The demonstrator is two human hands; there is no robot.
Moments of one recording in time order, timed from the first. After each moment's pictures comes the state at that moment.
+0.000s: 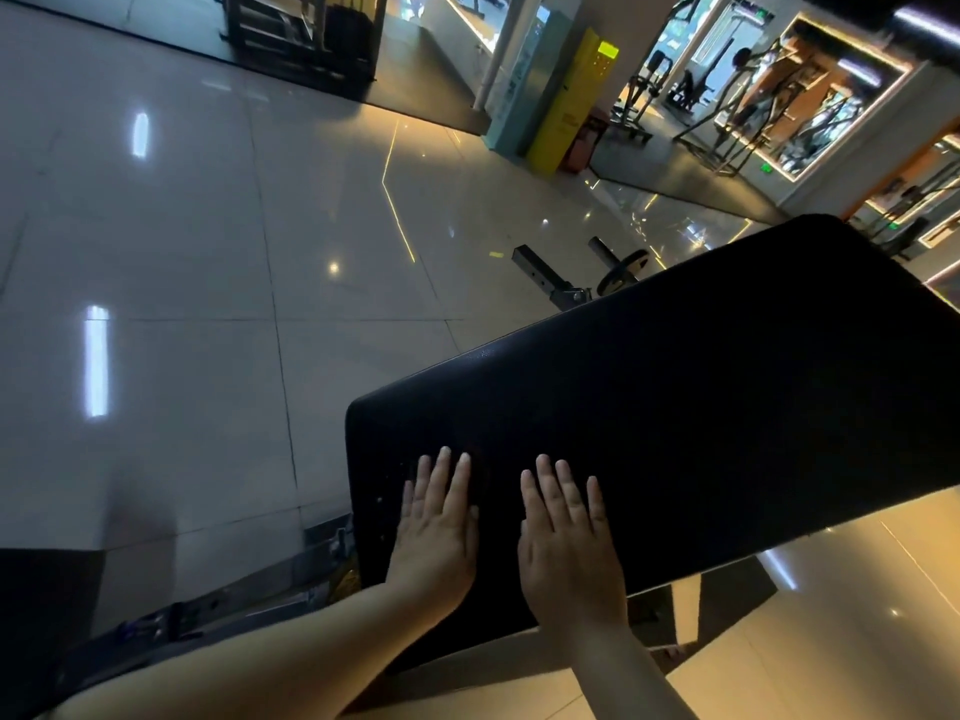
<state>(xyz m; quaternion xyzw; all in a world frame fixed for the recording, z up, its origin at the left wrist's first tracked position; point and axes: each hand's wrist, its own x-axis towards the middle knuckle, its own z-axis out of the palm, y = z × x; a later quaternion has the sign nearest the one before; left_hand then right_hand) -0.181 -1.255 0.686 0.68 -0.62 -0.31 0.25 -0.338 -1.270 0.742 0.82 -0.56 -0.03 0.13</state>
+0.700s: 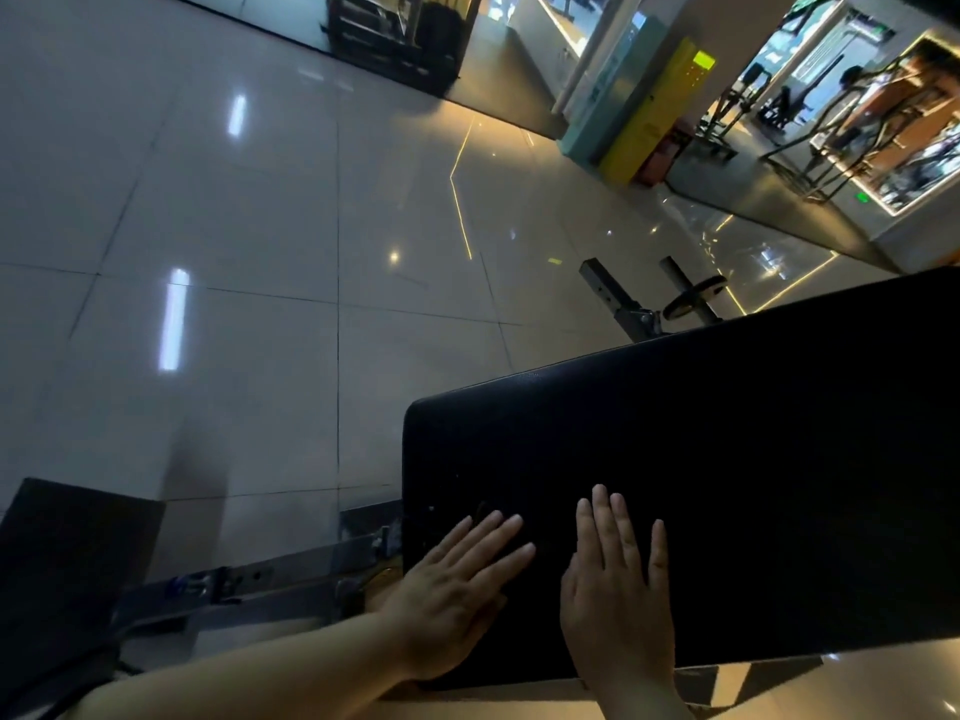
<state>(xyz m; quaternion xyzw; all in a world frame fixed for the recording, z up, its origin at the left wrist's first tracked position) -0.137 -1.230 0.649 0.51 -0.79 -0.23 0.24 -0.327 -1.276 0.733 0.82 -0.54 -0.03 0.18</state>
